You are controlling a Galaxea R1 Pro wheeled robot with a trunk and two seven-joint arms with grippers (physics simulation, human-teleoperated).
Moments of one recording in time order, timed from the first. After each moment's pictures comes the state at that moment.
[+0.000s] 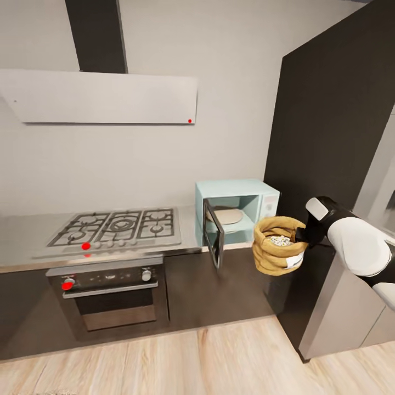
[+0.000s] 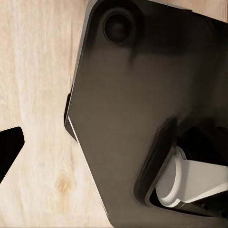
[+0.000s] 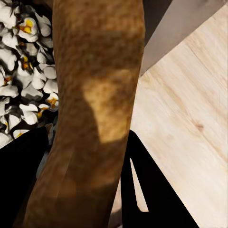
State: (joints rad) left arm 0.01 0.00 0.29 -0.05 -0.01 0.04 0.00; right arm -1.44 -0.21 -0.49 -0.12 -0.01 1.01 -0.56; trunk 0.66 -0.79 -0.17
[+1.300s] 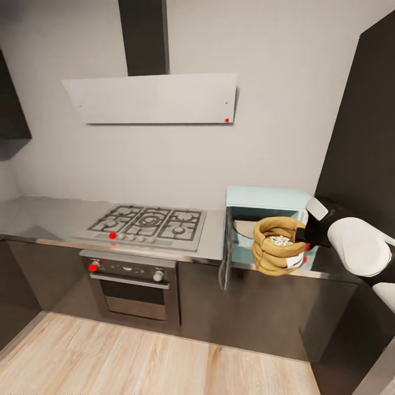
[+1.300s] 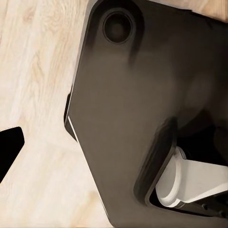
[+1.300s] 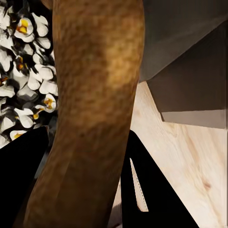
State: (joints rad) left arm 0.01 0.00 0.29 -0.05 -0.01 0.04 0.00; right arm -1.44 -0.21 -0.49 -0.12 -0.01 1.01 -0.56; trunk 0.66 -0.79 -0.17
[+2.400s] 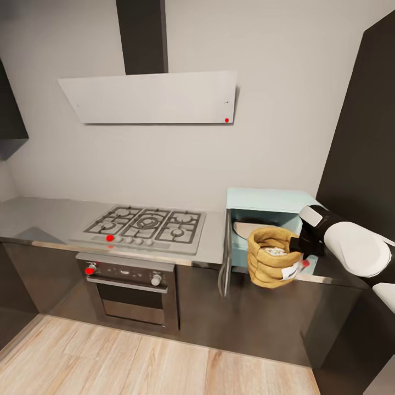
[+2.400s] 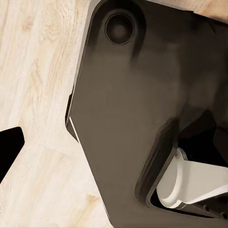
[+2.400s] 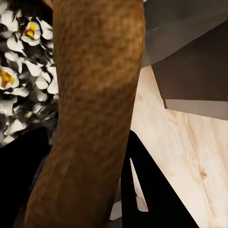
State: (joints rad) left arm 0.01 0.00 0.29 -0.05 -0.01 0.04 0.00; right arm -1.44 -0.21 -0.49 0.00 -0.01 1.00 -0.55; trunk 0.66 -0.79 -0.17
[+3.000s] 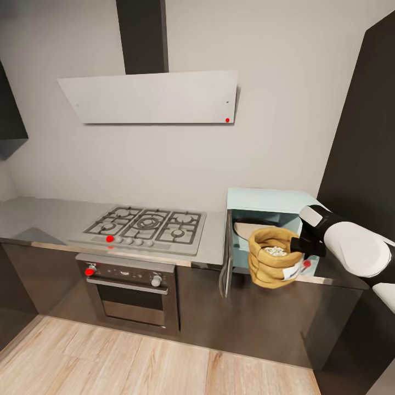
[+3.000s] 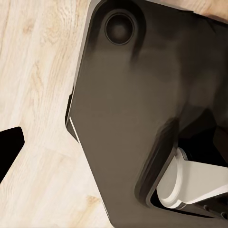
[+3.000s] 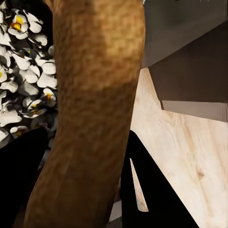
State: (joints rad) left arm 0.01 0.00 0.29 -0.05 -0.01 0.04 0.00; right arm -1.44 -0.21 -0.49 0.00 0.00 1.00 -0.56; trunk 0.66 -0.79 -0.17
